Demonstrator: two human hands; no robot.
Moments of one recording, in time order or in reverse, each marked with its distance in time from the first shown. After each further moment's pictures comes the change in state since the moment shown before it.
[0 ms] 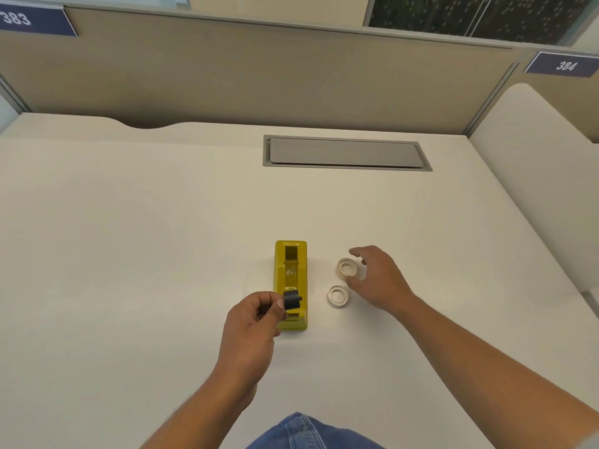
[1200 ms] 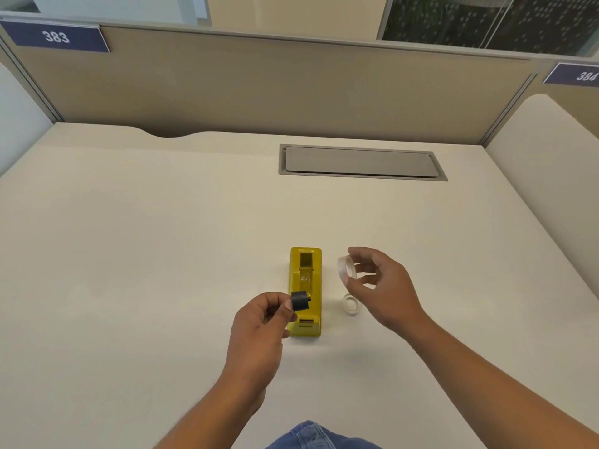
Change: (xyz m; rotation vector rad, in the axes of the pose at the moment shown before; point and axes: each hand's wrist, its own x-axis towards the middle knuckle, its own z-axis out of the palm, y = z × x) left_hand -0.007 0.012 -0.010 -0.042 0.038 0.027; right_hand -0.040 -0.062 -0.012 0.594 0.138 -0.102
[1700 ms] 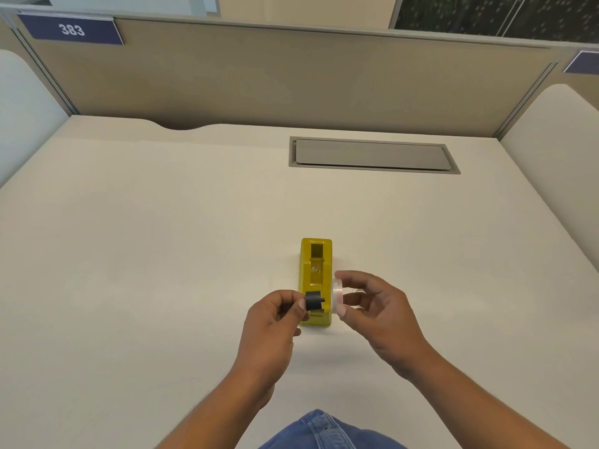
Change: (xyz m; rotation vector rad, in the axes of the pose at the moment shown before) left_hand -0.011 -0.003 -0.004 0.043 -0.069 0.005; right_hand -0.060 -0.028 0.022 0.367 -0.191 0.083
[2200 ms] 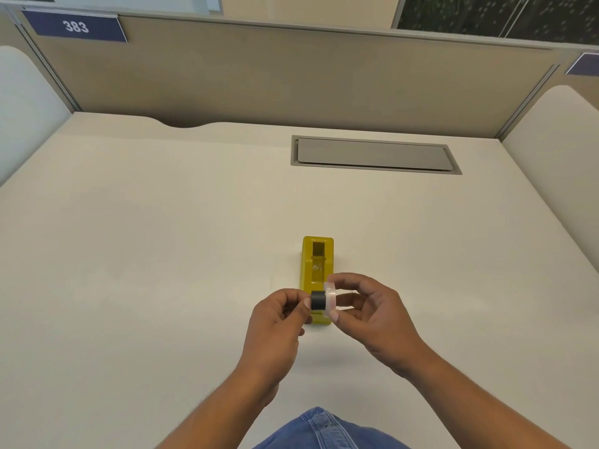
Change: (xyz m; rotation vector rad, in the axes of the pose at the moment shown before) left_hand -0.002 0.000 0.004 0.029 -0.003 0.019; right_hand -0.001 0.002 0.005 -0.067 -0.083 0.030
